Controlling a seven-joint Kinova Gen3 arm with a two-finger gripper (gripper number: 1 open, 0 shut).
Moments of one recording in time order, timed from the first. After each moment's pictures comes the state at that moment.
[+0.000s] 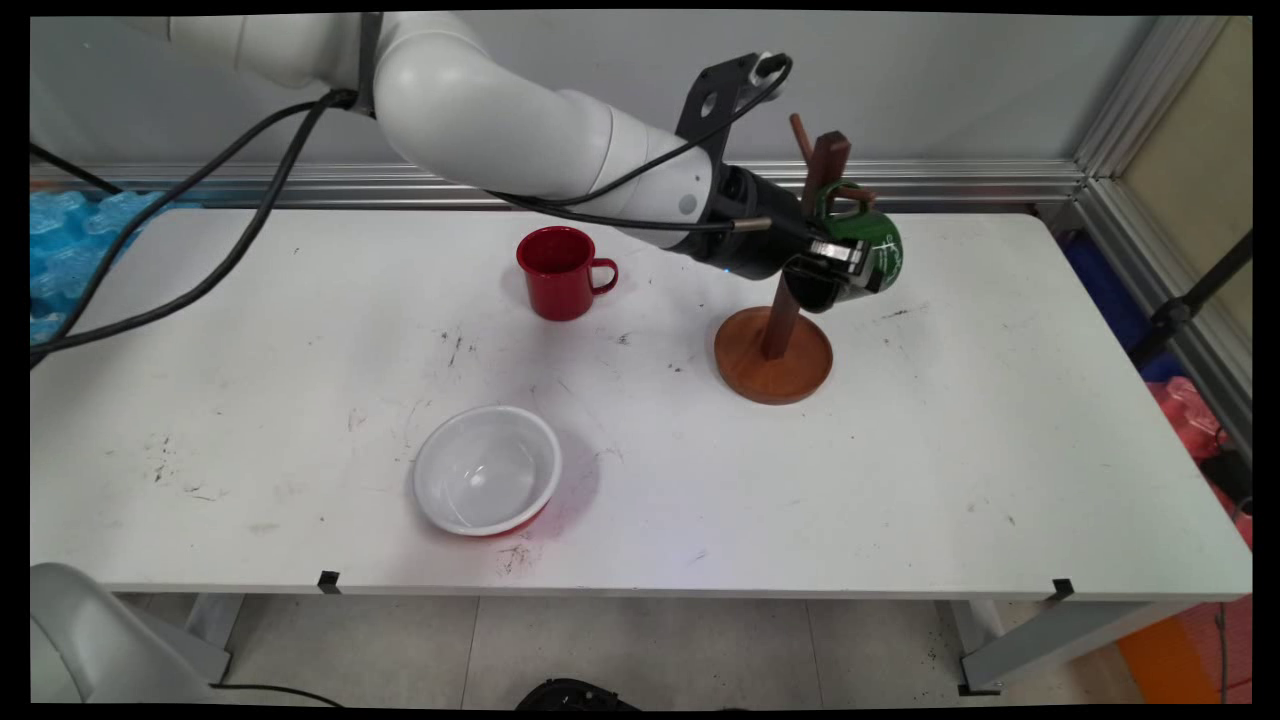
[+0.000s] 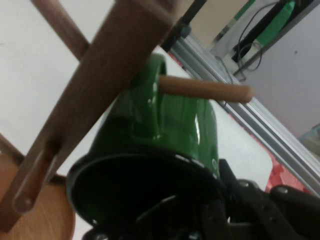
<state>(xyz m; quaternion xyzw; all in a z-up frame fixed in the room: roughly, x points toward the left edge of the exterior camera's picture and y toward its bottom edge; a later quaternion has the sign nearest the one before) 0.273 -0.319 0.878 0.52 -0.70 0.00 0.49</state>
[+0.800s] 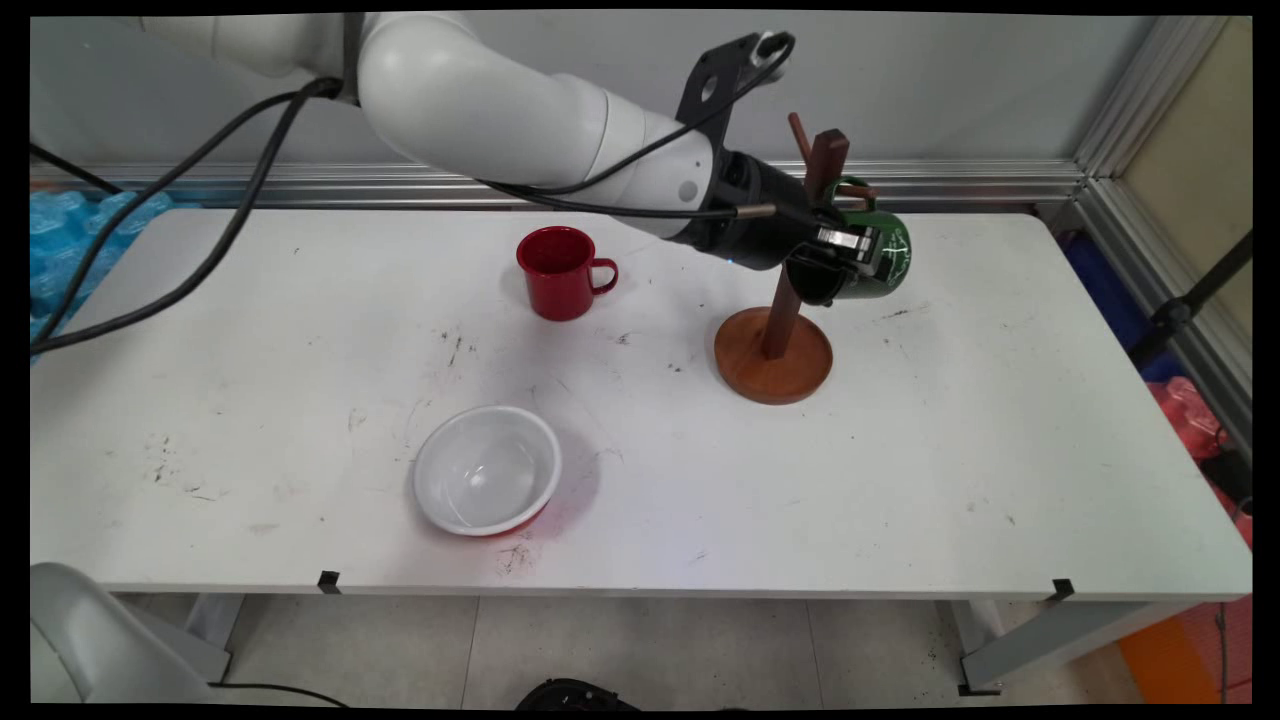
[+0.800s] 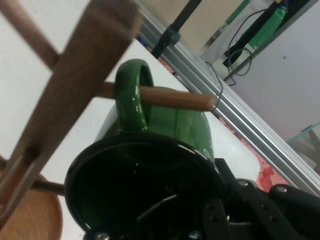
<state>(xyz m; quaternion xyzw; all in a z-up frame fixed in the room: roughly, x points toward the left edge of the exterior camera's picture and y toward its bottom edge) 0.272 -0.311 0.894 0.51 -0.70 0.00 0.50</state>
